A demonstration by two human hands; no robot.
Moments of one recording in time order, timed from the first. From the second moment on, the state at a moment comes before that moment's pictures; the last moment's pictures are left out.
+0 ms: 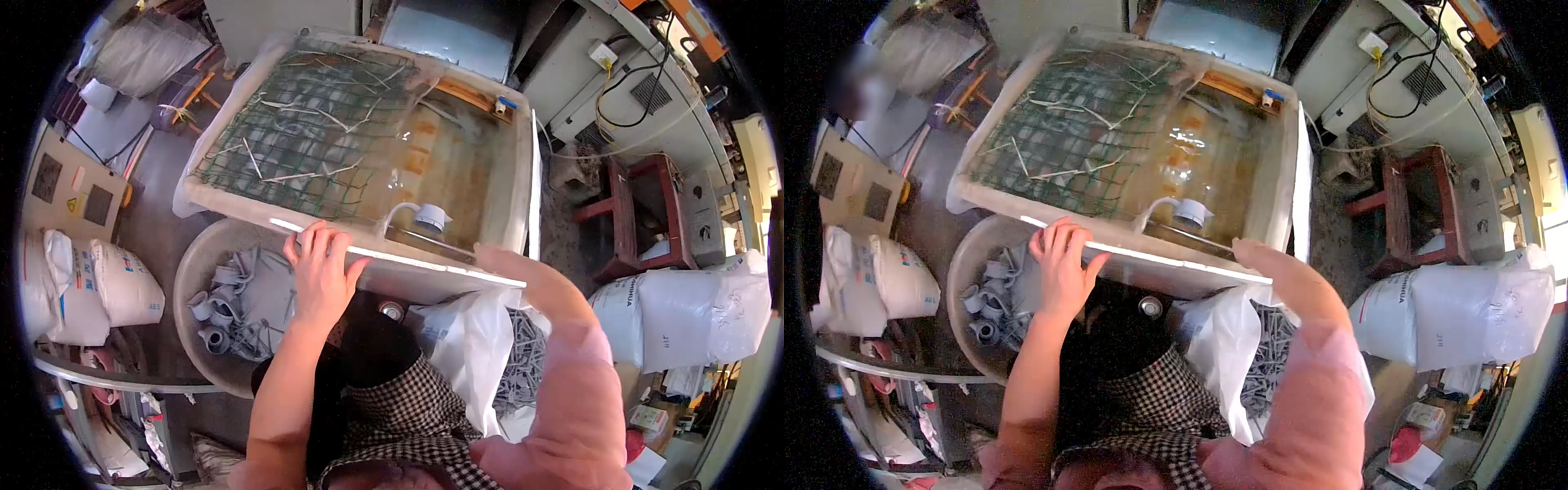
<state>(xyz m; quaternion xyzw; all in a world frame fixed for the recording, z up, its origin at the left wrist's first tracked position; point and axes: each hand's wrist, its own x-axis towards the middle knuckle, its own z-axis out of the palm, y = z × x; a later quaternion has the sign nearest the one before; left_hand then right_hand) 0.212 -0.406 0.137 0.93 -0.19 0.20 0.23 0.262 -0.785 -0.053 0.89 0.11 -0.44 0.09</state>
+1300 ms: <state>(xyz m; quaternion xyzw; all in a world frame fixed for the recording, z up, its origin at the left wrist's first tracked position) 0.207 -0.401 0.123 0.94 -0.18 0.20 0.21 0.086 -0.941 0.337 0.97 -0.20 -0.13 -0.04</state>
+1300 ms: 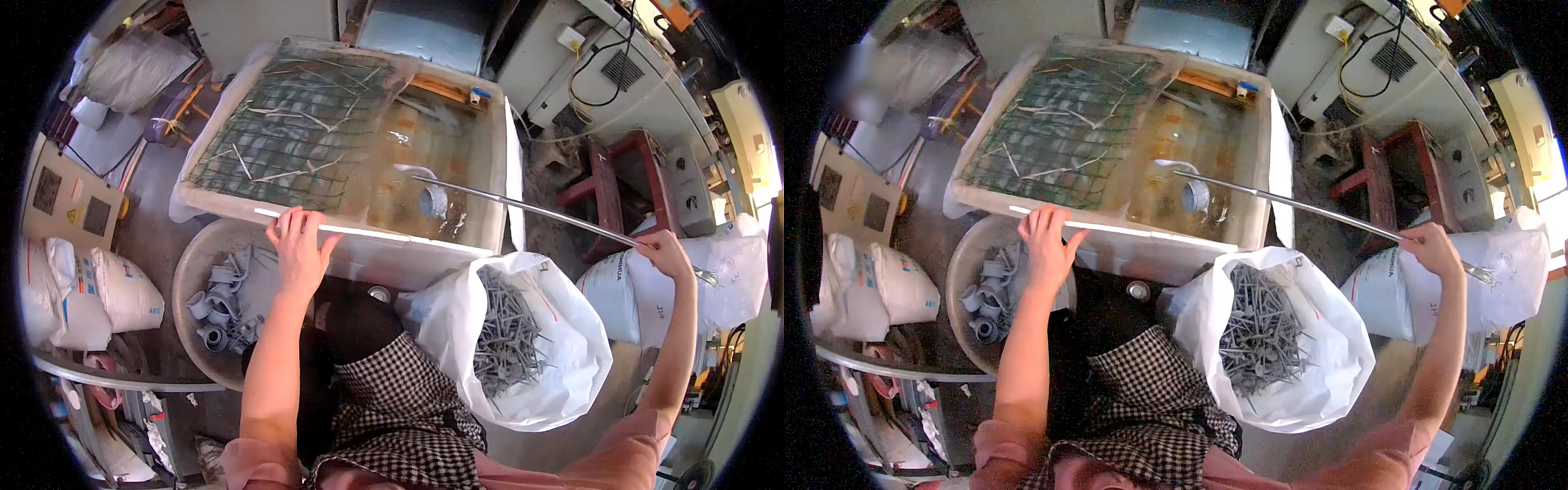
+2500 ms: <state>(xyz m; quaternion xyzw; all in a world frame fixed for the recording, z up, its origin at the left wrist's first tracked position) 0.209 -0.397 0.121 0.93 -0.19 0.21 0.22 0.185 -0.859 0.231 0.97 -0.18 -0.15 -0.02</state>
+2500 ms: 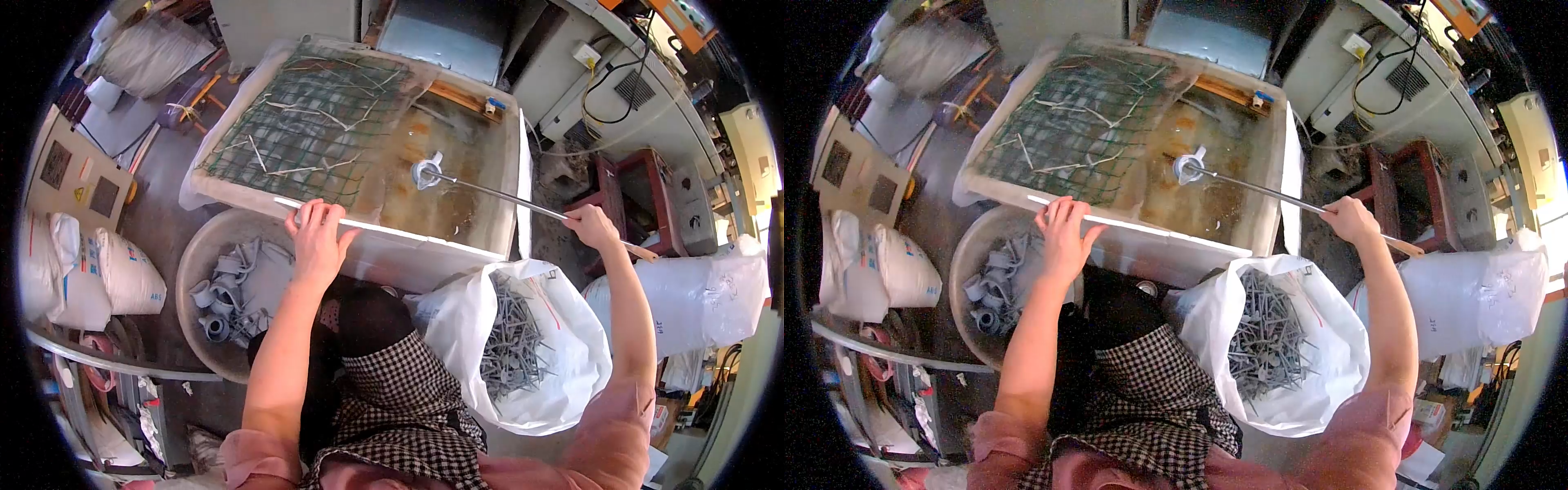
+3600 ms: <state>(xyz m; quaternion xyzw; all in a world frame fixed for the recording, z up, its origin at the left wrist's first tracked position) 0.209 -0.396 0.118 0.92 -0.18 0.22 0.26 0.257 -0.822 0.097 0.98 -0.06 -0.10 -0.13</state>
